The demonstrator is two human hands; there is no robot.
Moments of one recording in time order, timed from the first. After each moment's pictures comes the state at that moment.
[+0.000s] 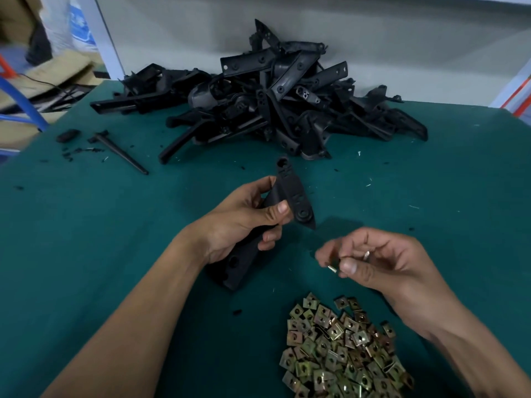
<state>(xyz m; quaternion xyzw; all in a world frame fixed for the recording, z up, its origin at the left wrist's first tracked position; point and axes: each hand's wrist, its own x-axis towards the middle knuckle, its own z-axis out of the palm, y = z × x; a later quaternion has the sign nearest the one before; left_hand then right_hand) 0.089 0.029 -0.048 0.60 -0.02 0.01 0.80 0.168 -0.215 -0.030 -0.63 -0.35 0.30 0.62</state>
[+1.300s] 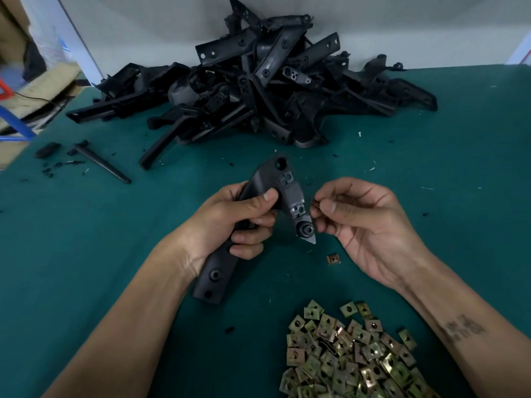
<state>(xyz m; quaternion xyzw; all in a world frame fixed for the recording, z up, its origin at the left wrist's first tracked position) 0.093 0.034 -0.047 0.53 0.03 -0.06 0.84 0.203 -0.163 -0.046 -0.48 -0.23 0.34 0.77</state>
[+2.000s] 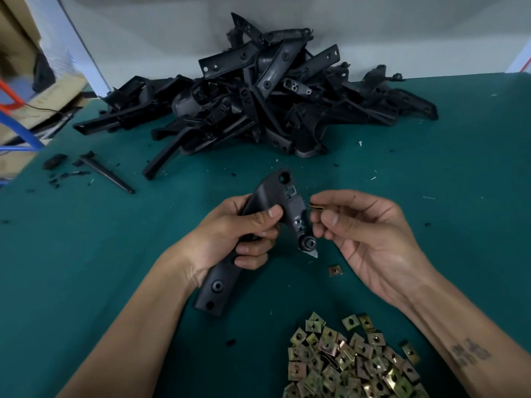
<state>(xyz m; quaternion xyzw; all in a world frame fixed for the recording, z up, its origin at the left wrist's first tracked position) 0.096 0.034 -0.050 0.54 0.03 -0.06 0.84 0.194 -0.164 -0.040 -0.47 -0.21 0.33 0.79</state>
